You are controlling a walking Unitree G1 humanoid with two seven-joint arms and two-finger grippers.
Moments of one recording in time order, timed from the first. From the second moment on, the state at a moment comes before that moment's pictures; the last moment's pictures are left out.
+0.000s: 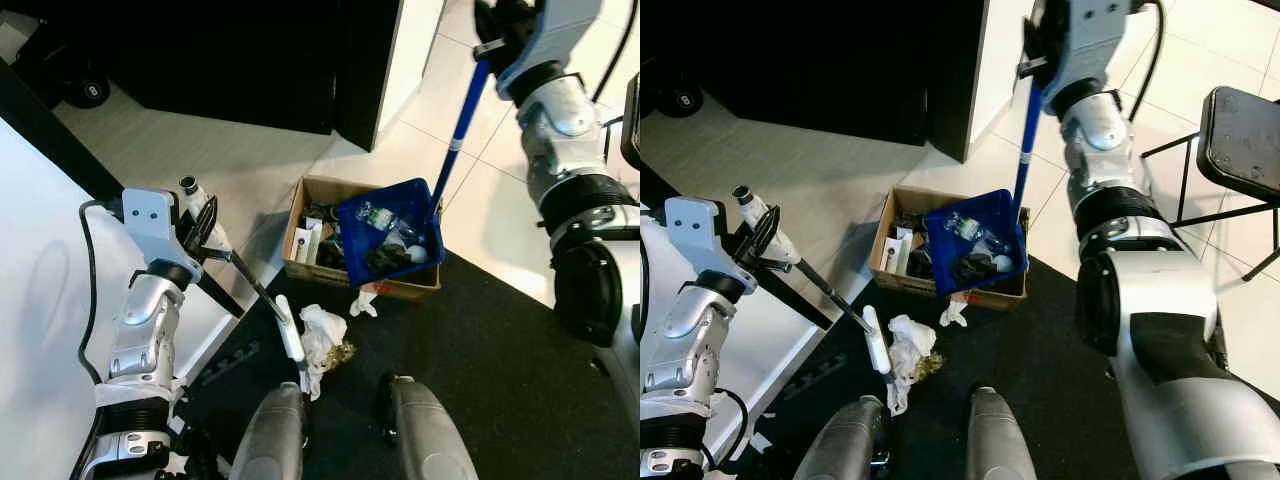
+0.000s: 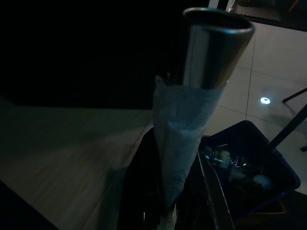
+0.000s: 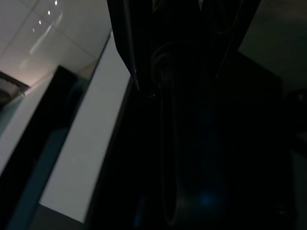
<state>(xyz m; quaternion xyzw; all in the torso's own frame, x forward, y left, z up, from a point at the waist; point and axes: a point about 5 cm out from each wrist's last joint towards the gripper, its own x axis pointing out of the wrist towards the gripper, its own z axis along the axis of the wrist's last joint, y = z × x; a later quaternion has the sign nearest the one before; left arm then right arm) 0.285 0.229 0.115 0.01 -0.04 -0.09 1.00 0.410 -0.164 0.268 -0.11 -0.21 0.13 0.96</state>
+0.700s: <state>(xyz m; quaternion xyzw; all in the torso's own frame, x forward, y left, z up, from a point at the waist) 0.285 0.229 0.115 0.00 -0.04 -0.09 1.00 0.411 -0.177 0.293 -0.21 -0.25 0.04 0.95</state>
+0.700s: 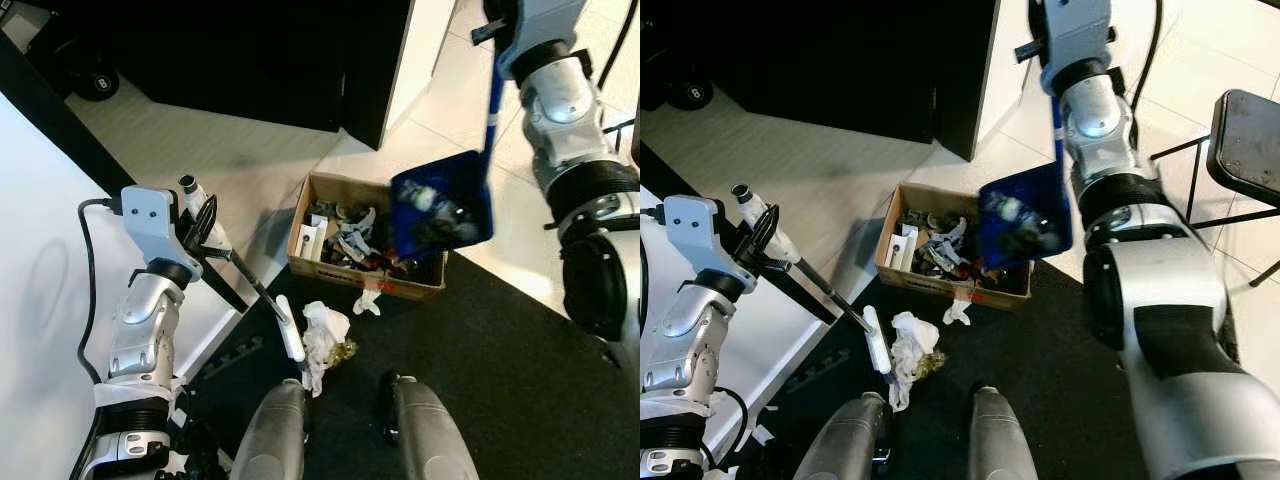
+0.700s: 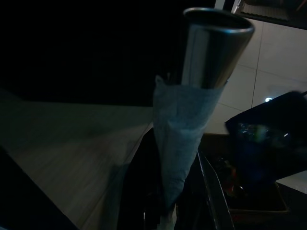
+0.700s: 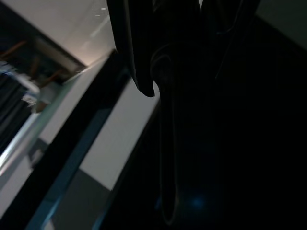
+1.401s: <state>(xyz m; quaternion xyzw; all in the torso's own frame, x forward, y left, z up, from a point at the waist) 0.285 0.229 0.117 0.01 -0.04 -0.09 1.00 0.410 -0.141 0.284 -0.30 -0.26 0.08 0.91</state>
